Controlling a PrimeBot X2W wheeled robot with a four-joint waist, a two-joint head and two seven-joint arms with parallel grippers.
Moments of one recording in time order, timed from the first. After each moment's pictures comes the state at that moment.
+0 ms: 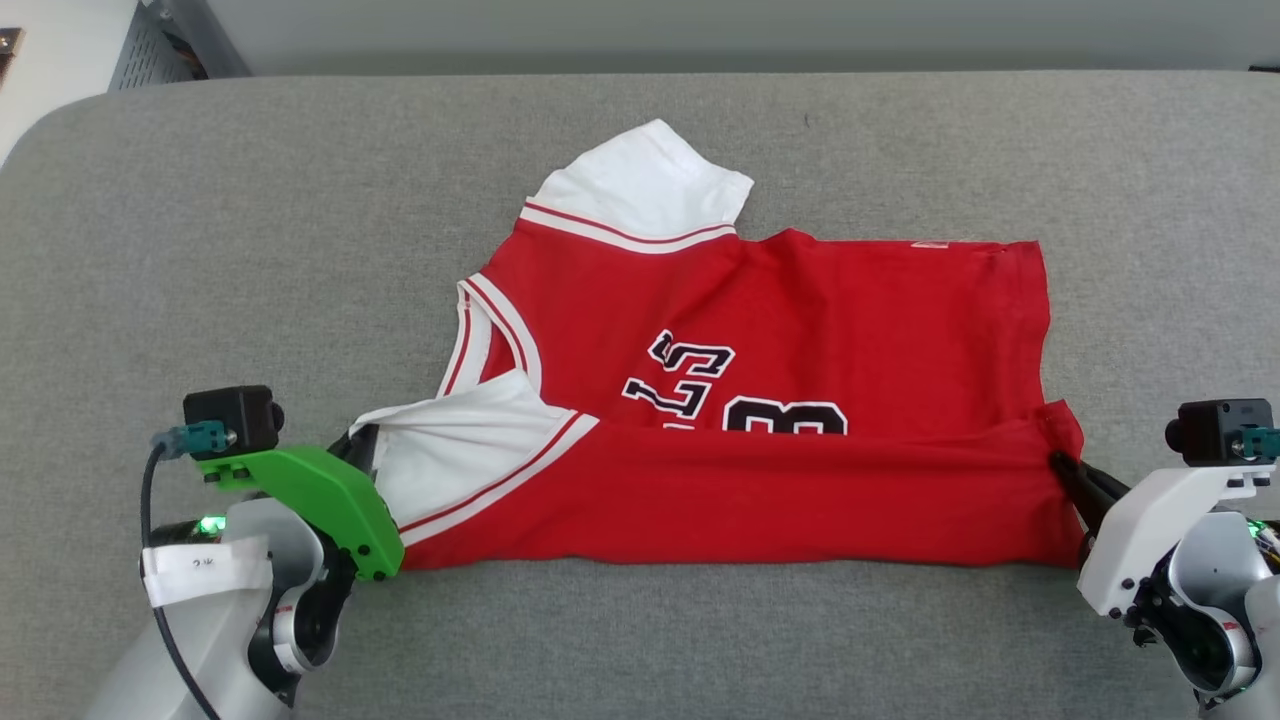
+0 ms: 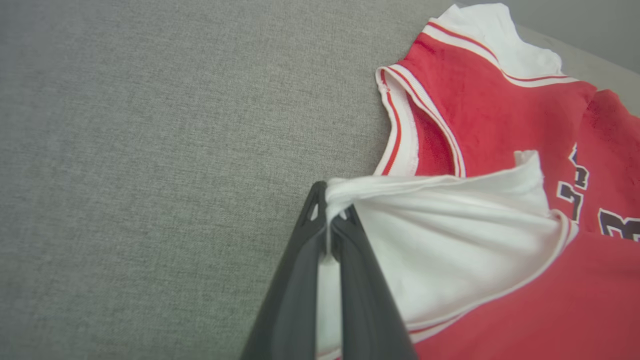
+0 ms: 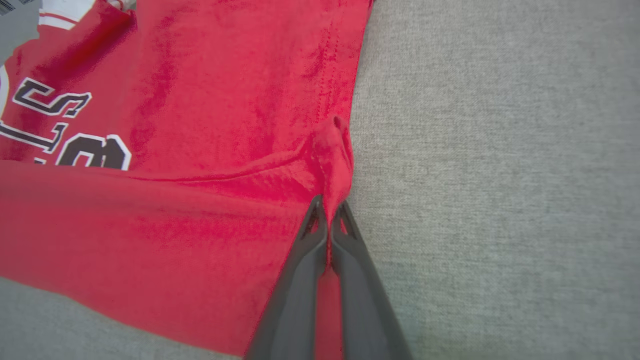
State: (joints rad) left arm -0.30 0.49 -0.44 0.23 -0.87 0.21 0.12; right arm -0.19 -0.35 0.07 0.21 0.54 0.14 0.37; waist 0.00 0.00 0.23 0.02
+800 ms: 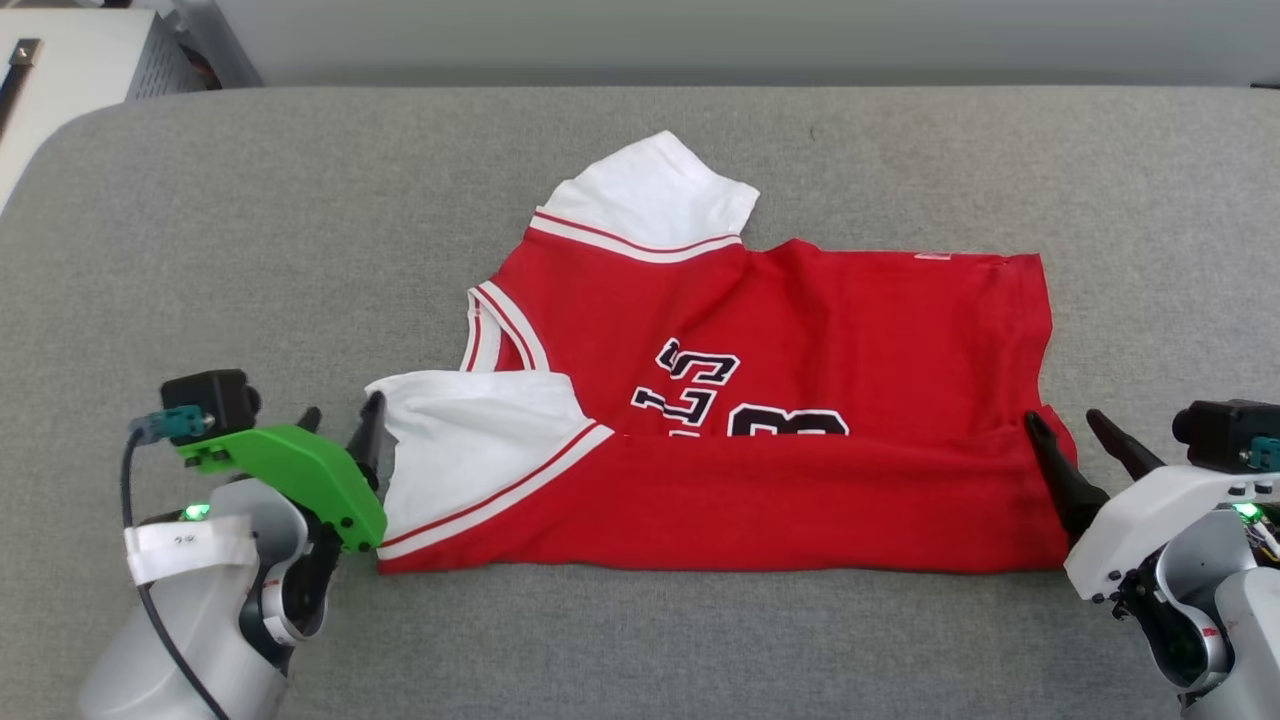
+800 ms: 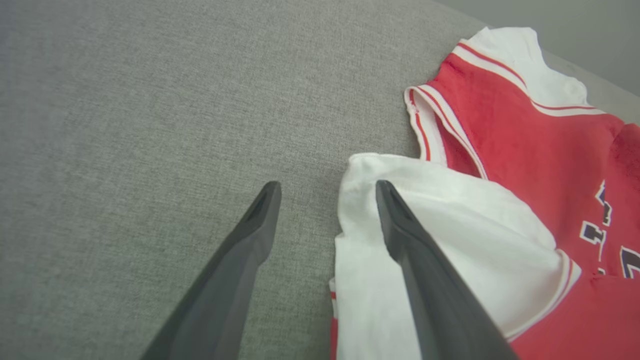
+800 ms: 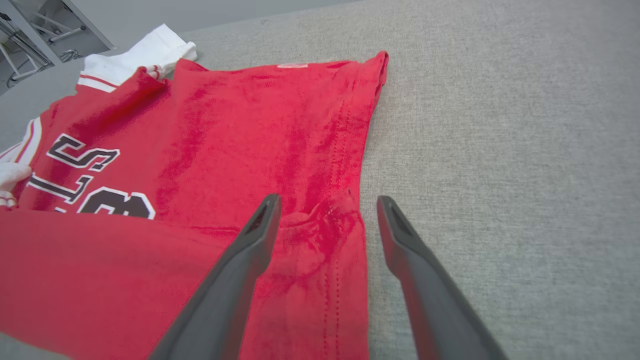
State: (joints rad) left arm -0.39 0.44 -0.43 0.40 -0.91 0.15 0.08; right arm -0.24 -0.37 0.17 0.32 0.57 0.13 0.09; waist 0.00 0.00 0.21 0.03
